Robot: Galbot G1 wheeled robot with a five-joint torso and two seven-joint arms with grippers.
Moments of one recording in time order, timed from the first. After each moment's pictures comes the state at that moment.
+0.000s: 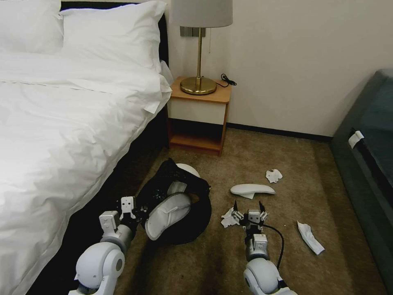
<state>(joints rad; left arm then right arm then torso) 1.43 -1.38 -0.53 -2.06 -0.38 0.55 -0.05 -1.26 1.34 0.18 1.51 0.19 0.07 0.37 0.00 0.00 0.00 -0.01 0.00</state>
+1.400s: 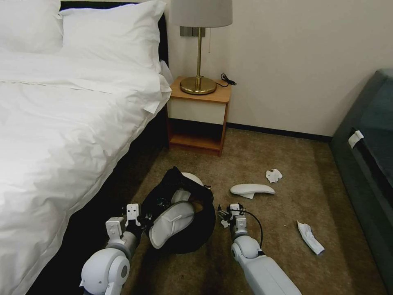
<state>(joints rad) 1.47 -1.42 -0.51 -2.07 -0.36 0.58 -0.05 -0.94 1.43 0.12 1.00 0.25 0.04 0.23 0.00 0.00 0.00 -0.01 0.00</state>
